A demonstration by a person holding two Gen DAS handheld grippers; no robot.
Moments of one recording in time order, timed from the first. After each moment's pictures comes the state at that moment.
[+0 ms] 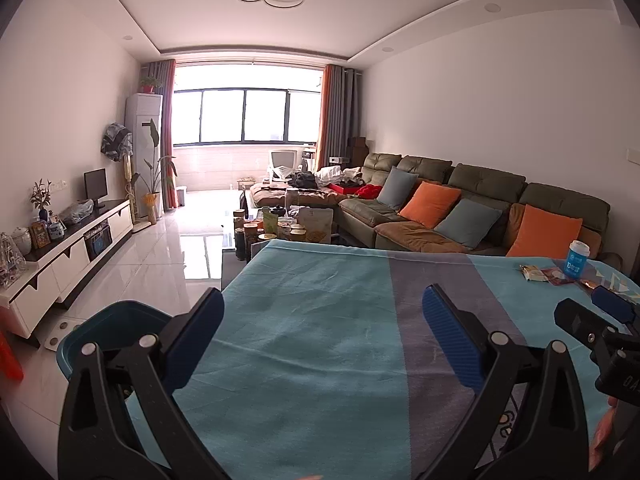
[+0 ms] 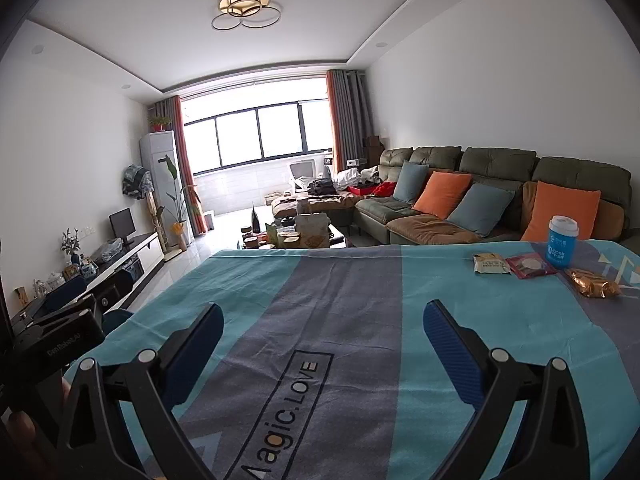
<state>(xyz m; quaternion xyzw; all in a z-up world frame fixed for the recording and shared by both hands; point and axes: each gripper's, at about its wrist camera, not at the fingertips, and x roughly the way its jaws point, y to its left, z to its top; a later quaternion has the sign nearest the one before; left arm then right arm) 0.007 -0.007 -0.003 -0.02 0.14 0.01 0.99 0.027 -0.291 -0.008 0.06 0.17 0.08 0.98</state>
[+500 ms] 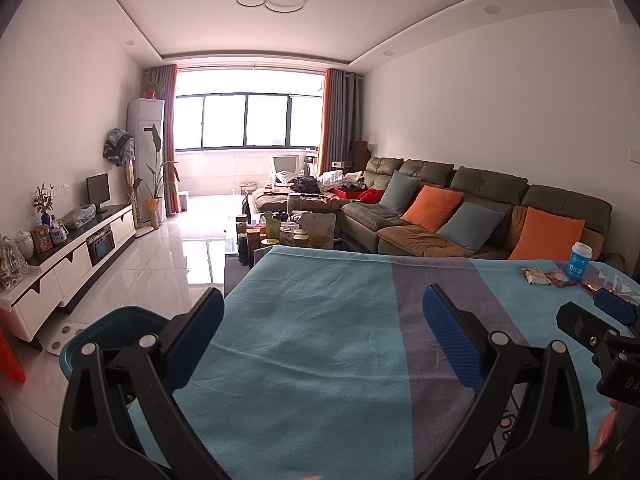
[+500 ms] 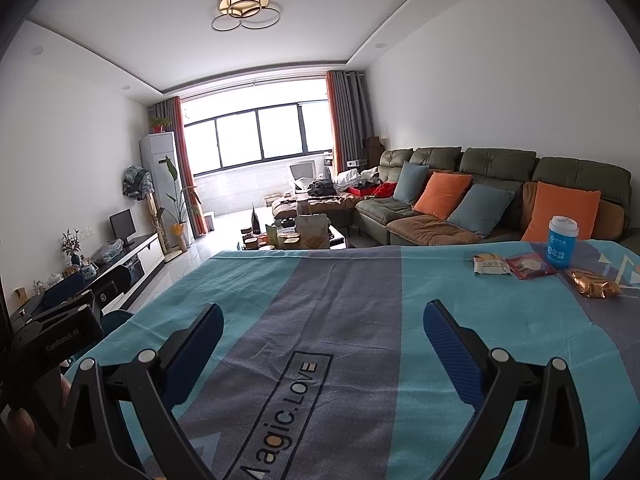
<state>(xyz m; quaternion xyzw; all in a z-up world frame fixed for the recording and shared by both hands) 0.006 -0.007 -0.002 -0.02 0.13 0.02 0.99 0.026 -0.291 -0.007 0.05 0.17 0.08 0.98</state>
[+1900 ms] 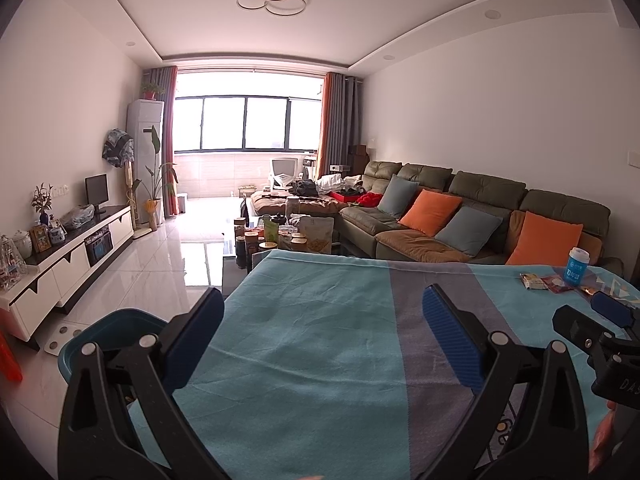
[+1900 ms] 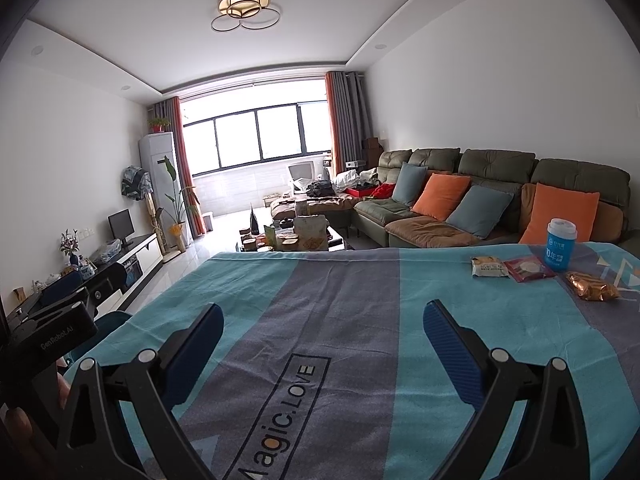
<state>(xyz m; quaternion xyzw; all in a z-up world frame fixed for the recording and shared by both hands) 0.007 -0.013 0.002 -0.02 0.13 0.01 0.99 0.027 -0.293 -0.006 0.05 0.17 0.08 0.98</state>
